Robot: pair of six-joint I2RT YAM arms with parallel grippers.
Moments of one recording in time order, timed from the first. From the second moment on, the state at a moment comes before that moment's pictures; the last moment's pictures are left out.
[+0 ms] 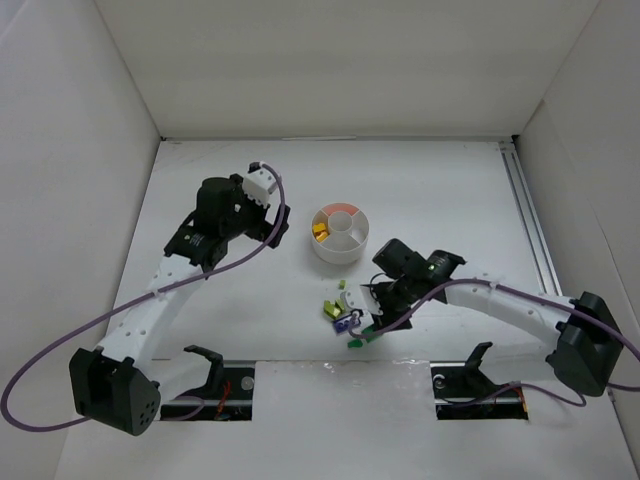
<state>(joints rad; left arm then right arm) -0.34 1.10 0.96 -0.35 0.24 0.19 0.85 1.26 0.87 -0.83 -0.41 -0.93</state>
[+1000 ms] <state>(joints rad) -0.34 1.09 0.92 -0.37 0.23 0.23 0.95 1.48 0.87 -0.72 -0.35 -0.90</state>
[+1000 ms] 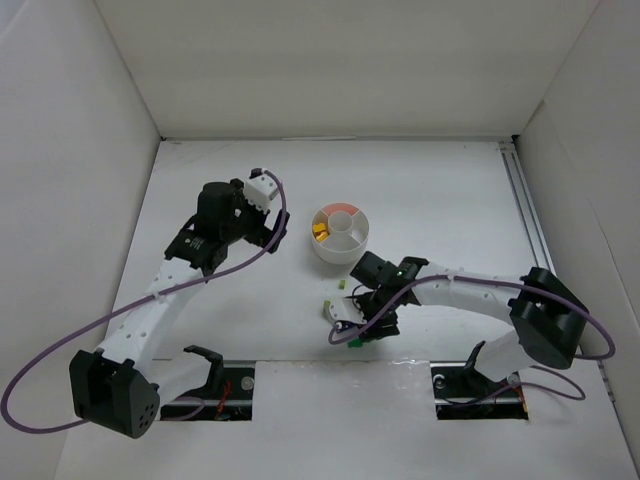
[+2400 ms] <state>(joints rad) -0.34 1.13 0.92 -0.35 0.24 0.24 1.05 1.57 0.90 -0.71 -0.24 -0.85</state>
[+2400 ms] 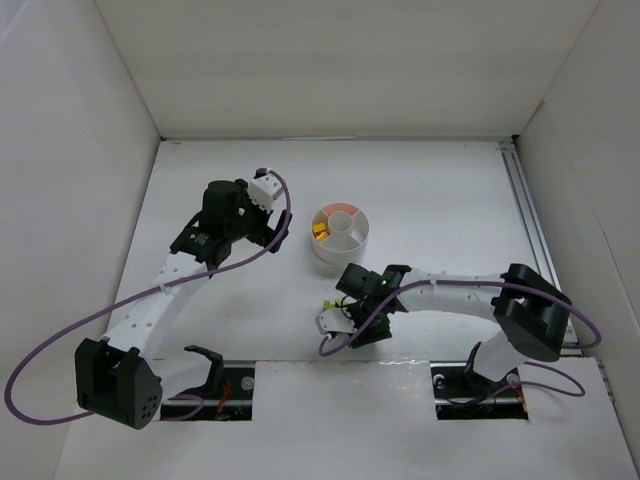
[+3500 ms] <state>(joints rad) -0.34 1.15 0.92 -0.34 0.29 0.24 0.90 1.41 0.95 -0.63 -0.30 -0.68</state>
